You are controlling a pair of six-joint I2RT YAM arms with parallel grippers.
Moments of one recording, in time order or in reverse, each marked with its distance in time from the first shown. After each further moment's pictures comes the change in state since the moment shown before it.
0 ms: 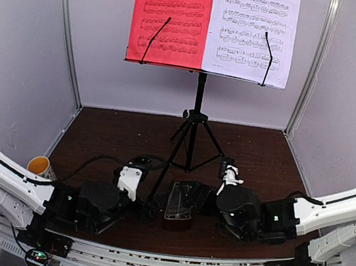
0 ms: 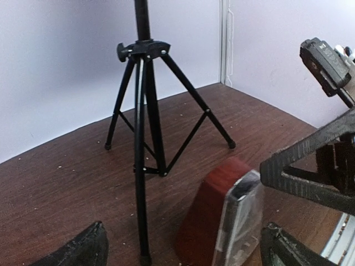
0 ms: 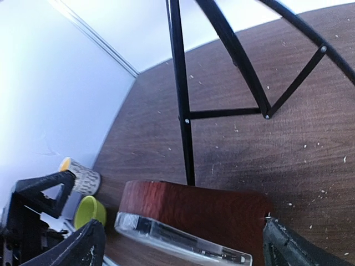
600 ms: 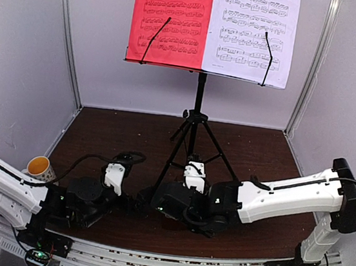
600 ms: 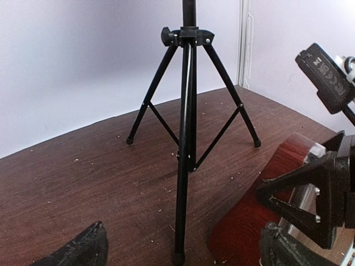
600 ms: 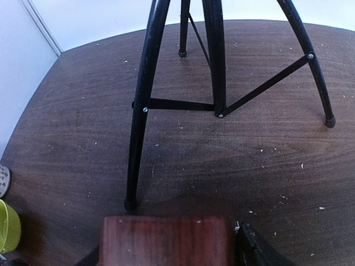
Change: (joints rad) left arm 0.105 -0.083 -0.191 0.175 0.063 0.049; right arm -0.006 0.425 0.508 -0.599 0.161 0.121
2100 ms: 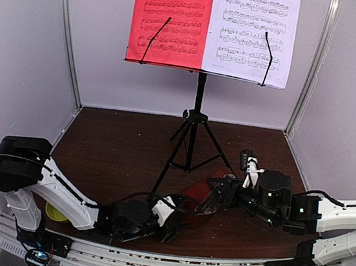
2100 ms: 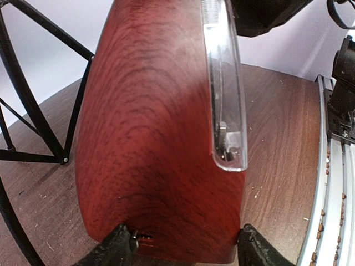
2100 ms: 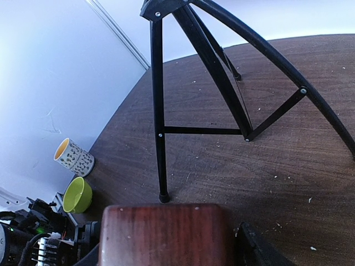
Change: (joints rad) left arm -0.025 0.586 0.175 0.331 0.393 0.102; right arm -0.246 -0.730 -0.748 0.699 -0.506 -0.423
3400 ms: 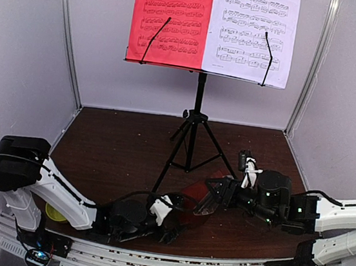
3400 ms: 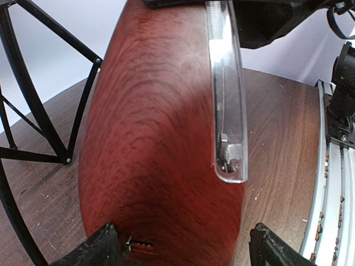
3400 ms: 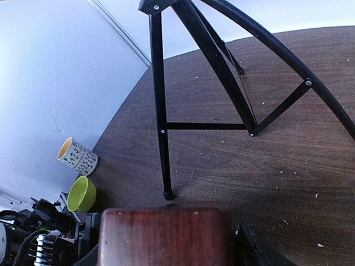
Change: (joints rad) left arm 0.001 -0.013 -0.021 0.027 -0.002 -0.006; right arm -0.005 0.018 0.000 0.012 -0.029 0.031
